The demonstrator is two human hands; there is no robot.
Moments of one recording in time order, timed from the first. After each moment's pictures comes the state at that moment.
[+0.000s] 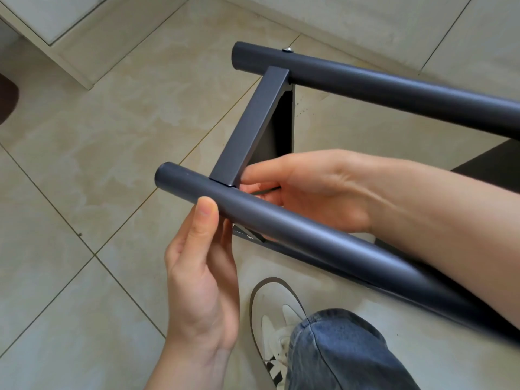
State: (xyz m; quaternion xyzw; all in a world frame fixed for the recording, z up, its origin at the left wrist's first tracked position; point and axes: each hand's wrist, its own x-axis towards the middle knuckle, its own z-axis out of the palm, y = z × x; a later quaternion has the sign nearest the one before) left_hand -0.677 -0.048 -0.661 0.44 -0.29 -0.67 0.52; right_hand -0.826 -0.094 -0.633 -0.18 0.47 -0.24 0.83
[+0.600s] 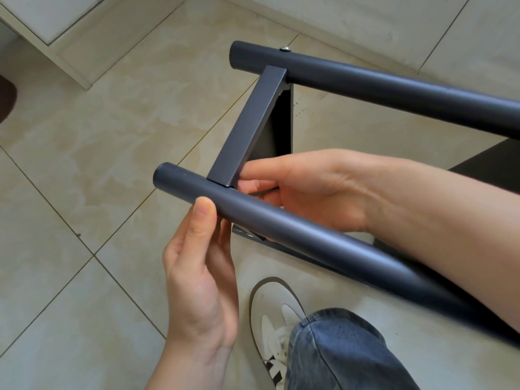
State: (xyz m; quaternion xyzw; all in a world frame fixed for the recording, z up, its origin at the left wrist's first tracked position) left_hand -0.678 -0.049 -0.660 0.44 -0.29 -0.67 0.53; right_hand -0.829 -0.095 -0.636 -0.19 0.47 -0.21 0.83
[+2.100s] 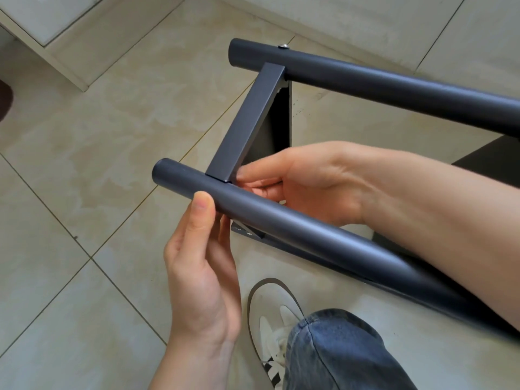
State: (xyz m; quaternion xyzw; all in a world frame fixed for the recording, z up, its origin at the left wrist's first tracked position) left_hand -0.685 -0.051 -0.660 0.44 -0.30 -0.65 0.54; right_hand -0.833 -0.099 -0.631 -0.16 0.49 -0.22 0.83
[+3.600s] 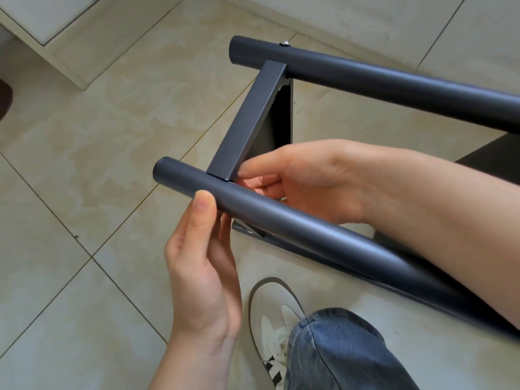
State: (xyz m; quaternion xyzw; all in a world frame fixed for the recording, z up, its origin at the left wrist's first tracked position) left_hand -0.684 -0.053 -0.662 0.45 -0.30 -0.65 0.54; right_hand -0.829 -0.099 -0.631 -0.21 0.51 -0.24 0.80
